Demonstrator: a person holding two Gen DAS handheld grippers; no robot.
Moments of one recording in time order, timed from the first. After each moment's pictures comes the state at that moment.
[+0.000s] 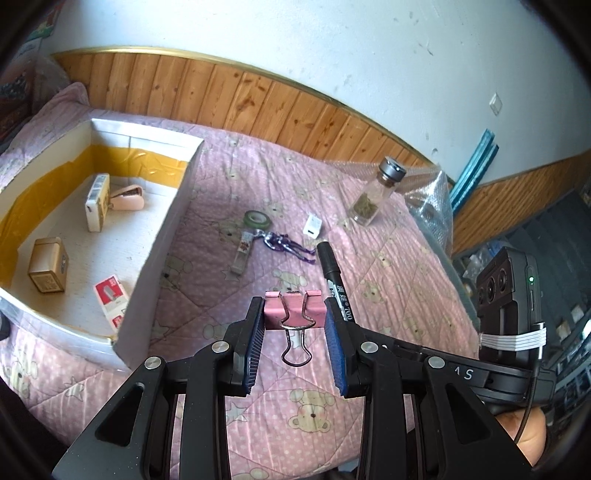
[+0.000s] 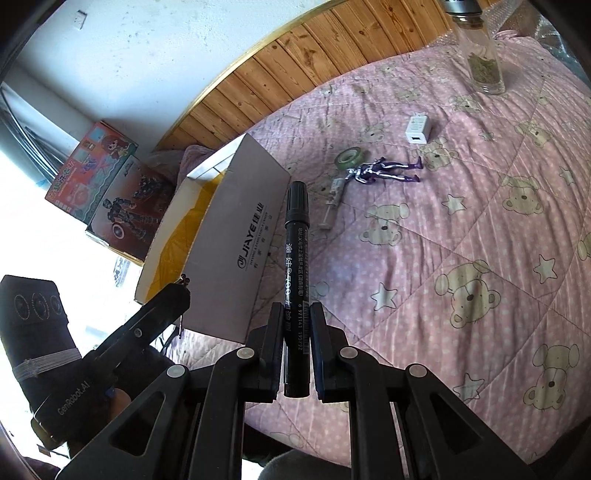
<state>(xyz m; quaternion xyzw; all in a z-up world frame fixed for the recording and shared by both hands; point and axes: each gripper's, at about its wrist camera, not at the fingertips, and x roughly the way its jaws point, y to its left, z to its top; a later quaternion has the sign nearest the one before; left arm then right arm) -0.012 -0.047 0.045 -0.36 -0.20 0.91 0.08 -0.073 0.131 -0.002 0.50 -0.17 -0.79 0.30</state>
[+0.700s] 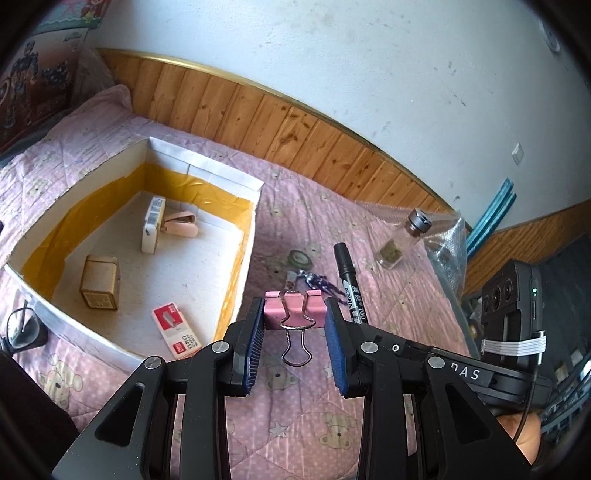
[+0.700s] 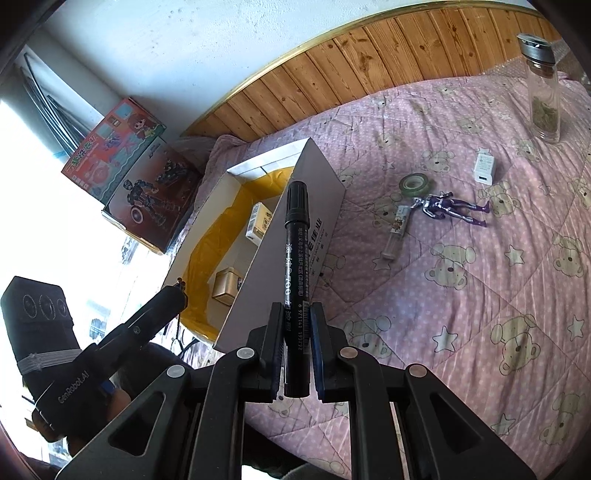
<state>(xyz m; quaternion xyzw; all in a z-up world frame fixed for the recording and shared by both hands) -0.005 -0.121 0.063 -0.33 -0.25 0.91 0.03 -0.087 0.065 0.034 0.48 -0.13 -0.79 0.35</state>
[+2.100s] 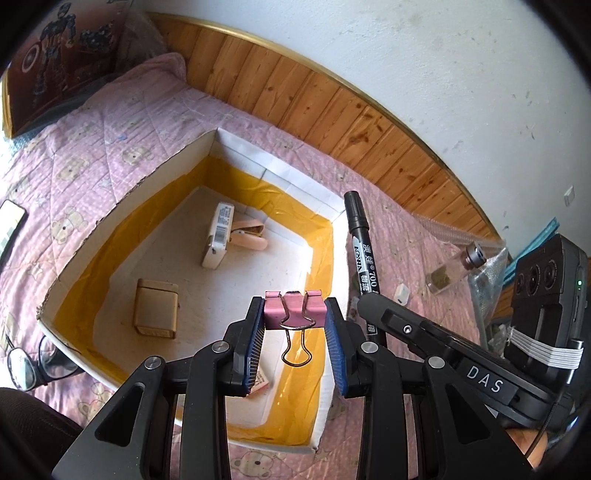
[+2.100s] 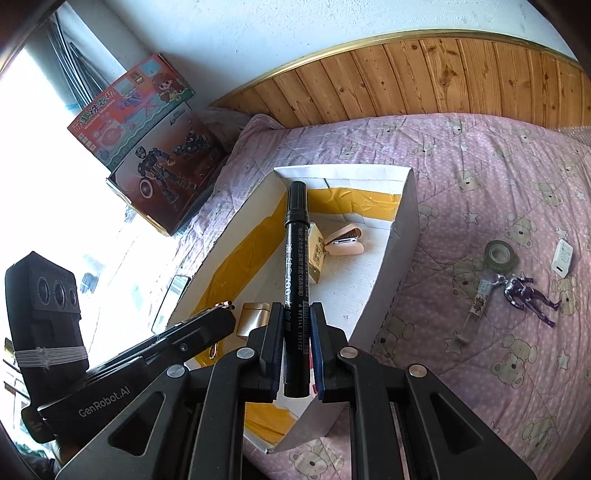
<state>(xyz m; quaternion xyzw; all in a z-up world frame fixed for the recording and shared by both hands) -0.064 -0.206 0.052 -0.40 -0.30 0.87 -0.05 -0.139 -0.065 0.057 0.48 -0.05 -0.79 0.39</state>
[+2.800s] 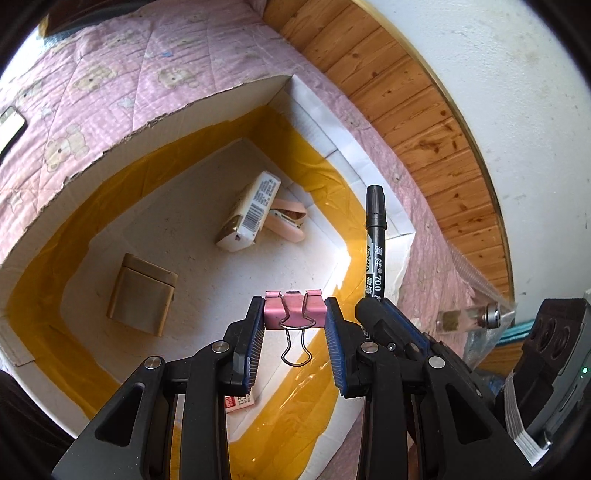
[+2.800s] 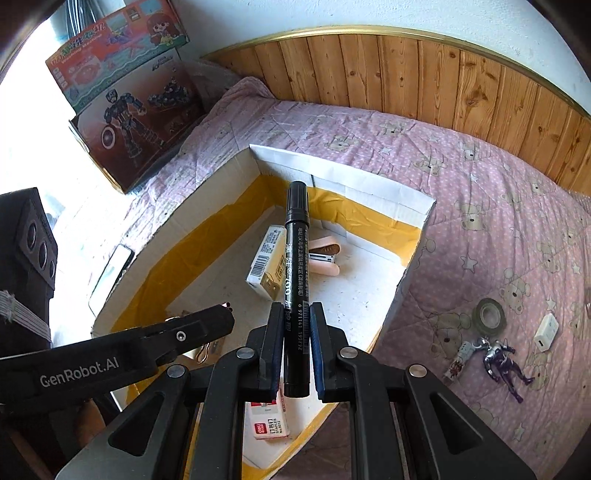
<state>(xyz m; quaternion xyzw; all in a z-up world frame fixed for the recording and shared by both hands) -0.121 -0.244 -0.003 -0.46 -0.44 0.76 -0.11 -0.182 -0.130 0.030 0.48 0.10 -0.79 0.36</state>
